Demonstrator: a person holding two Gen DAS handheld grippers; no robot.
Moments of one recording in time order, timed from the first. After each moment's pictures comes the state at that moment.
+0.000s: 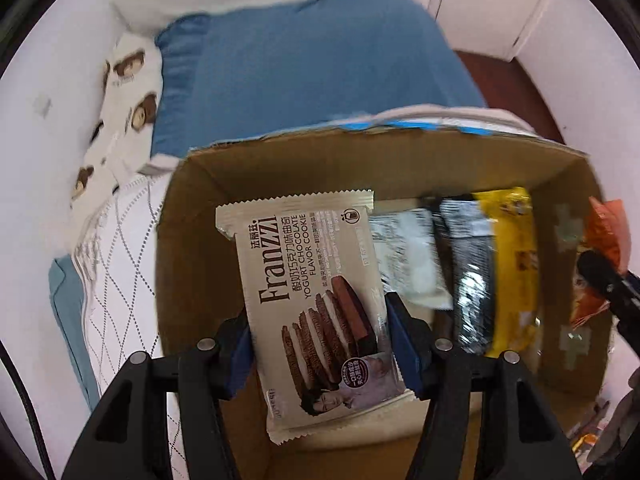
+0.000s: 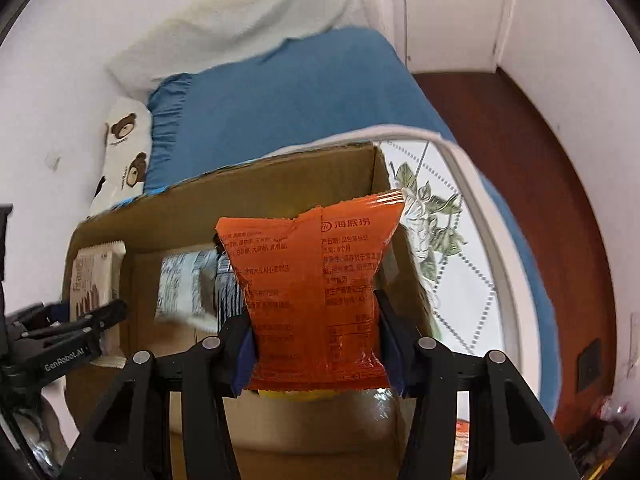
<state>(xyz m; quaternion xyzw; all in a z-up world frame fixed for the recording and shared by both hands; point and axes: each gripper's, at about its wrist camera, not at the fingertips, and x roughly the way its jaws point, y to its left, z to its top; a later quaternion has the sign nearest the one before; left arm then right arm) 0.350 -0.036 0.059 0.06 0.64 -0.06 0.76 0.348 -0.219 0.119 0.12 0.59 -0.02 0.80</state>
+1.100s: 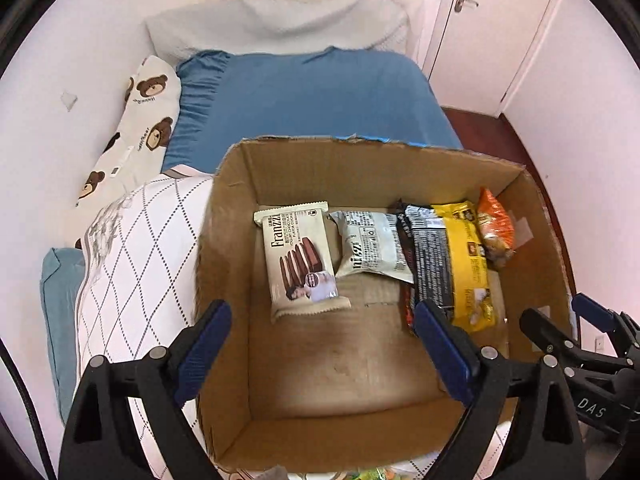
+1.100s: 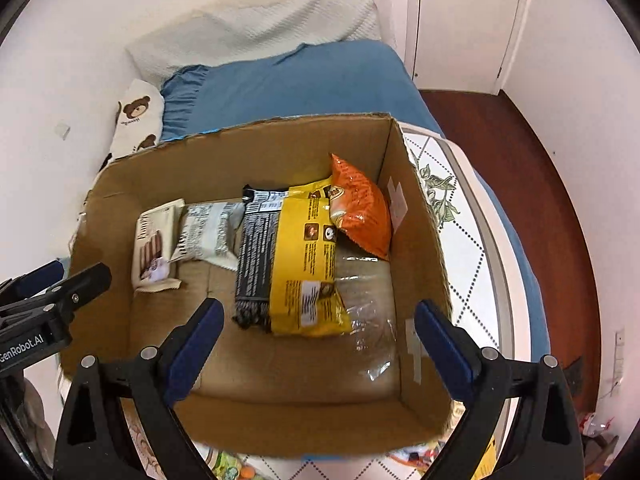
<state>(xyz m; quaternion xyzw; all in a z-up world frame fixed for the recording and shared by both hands) 0.251 -0.023 0.122 0.01 0.55 -0.06 0.84 0.254 -0.186 0.162 0.05 0.56 0.00 0.83</state>
